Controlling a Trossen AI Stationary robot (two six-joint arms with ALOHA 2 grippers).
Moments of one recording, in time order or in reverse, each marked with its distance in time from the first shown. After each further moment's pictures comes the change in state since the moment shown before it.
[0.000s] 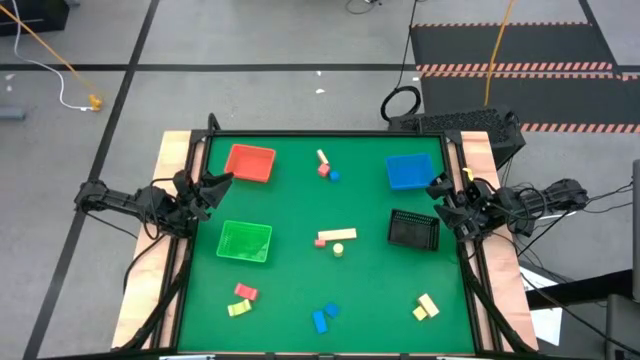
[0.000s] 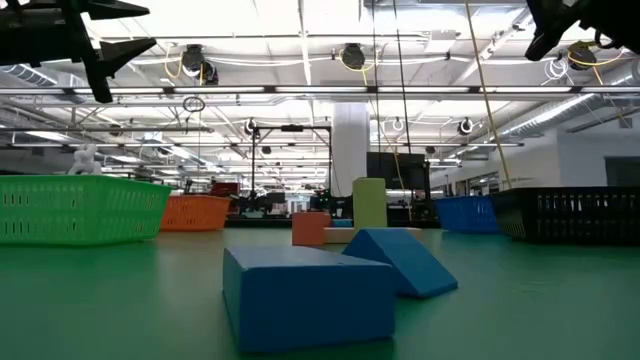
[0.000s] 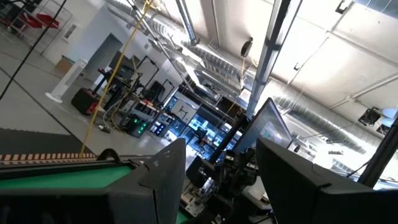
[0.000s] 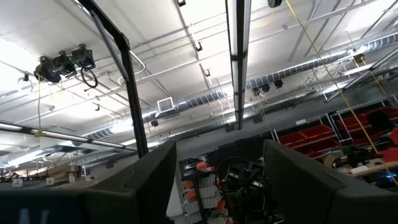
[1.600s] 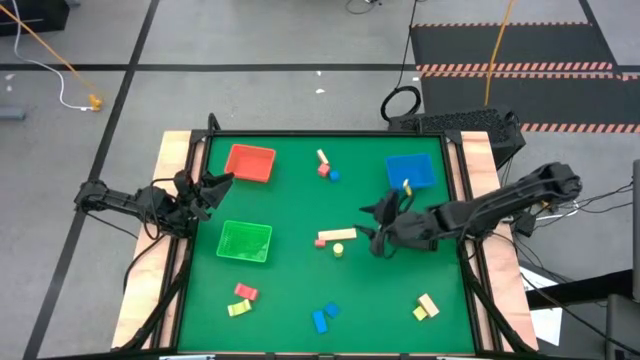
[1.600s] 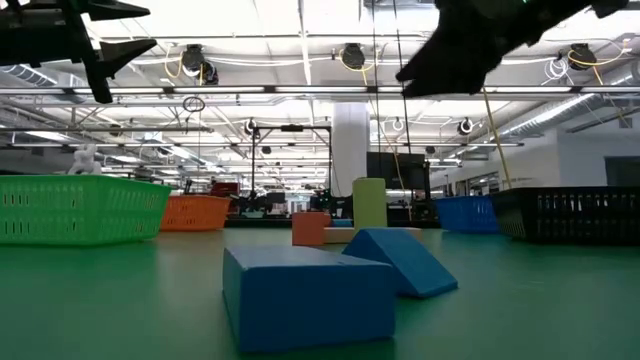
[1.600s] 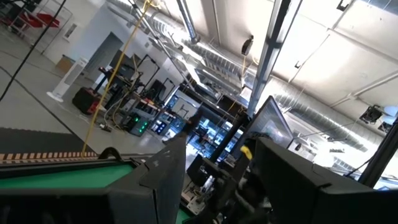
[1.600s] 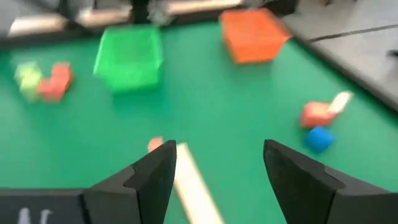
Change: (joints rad) left arm 0.000 0.000 0.000 -0.008 0.000 0.000; right arm 0.026 0.953 0.644 -0.908 0.305 0.127
